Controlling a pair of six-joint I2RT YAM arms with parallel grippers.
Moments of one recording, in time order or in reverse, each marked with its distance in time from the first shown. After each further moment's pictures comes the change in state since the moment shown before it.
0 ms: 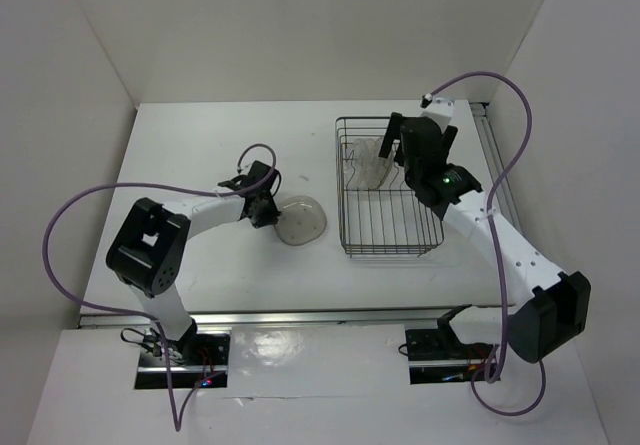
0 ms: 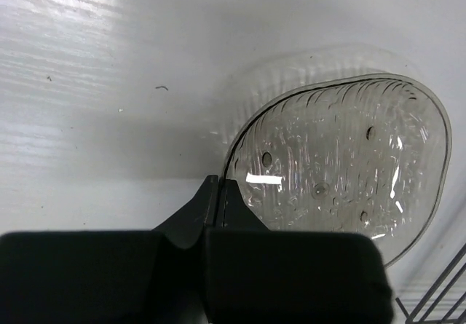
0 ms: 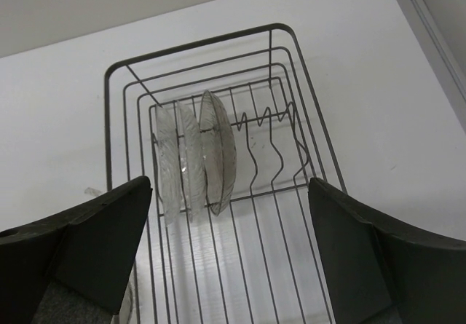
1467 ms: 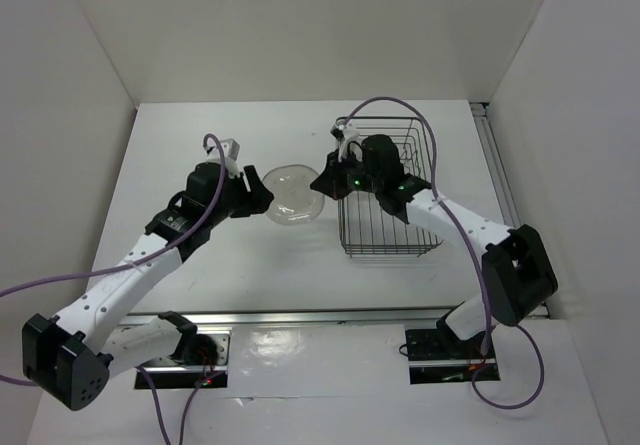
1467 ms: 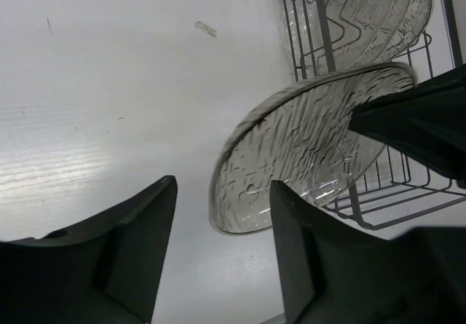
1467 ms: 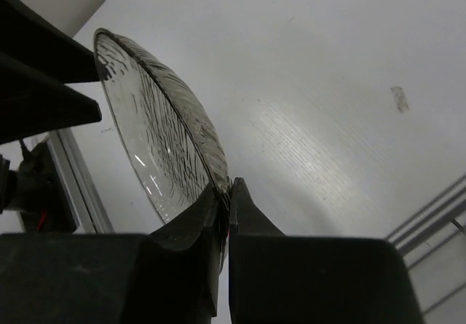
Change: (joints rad) left arm -0.012 -0.687 -0.135 0.025 0.081 0.289; right arm 0.107 0.217 -0.157 0.440 -1.089 -0.135
